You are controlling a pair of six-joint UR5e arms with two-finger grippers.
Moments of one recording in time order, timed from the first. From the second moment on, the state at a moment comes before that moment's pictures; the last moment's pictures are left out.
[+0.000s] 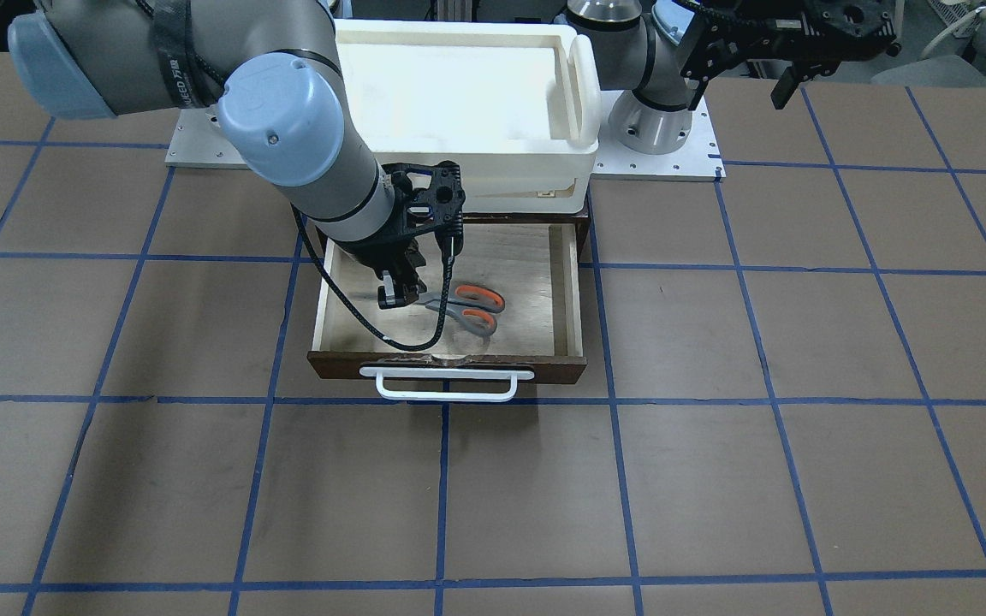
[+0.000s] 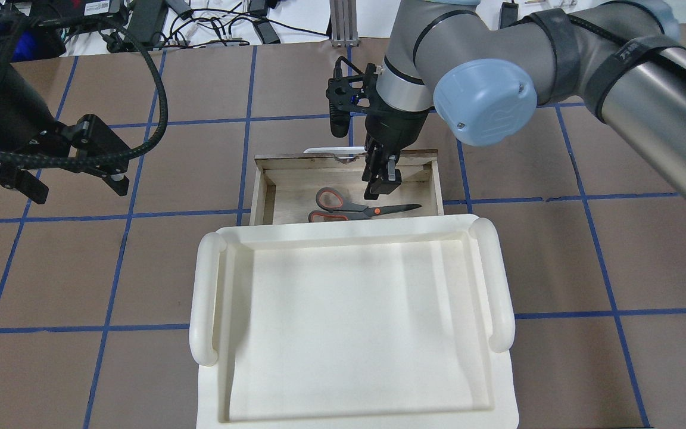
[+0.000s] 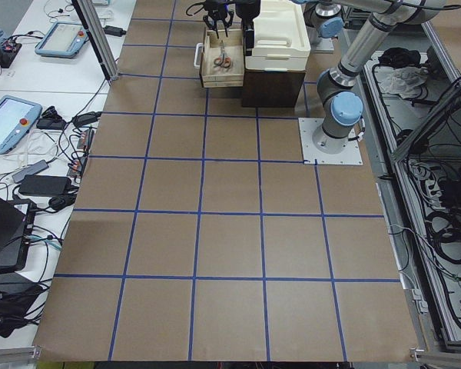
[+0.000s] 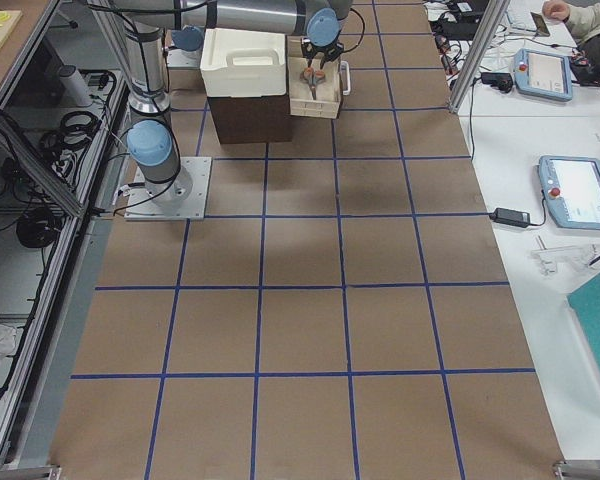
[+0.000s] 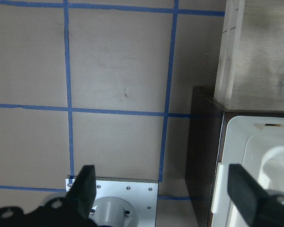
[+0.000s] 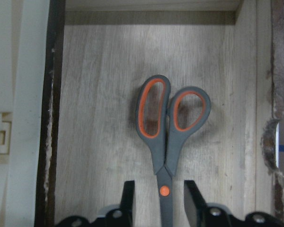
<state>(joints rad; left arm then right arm) -1.46 -1.36 -1.57 -1.84 1.58 0.03 1.82 -1.32 1.56 -1.67 -1.28 -1.37</state>
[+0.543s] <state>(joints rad) -1.45 -1.39 -1.57 -1.83 1.58 -0.03 1.79 -1.38 1.52 -1.69 -1.28 -0.87</state>
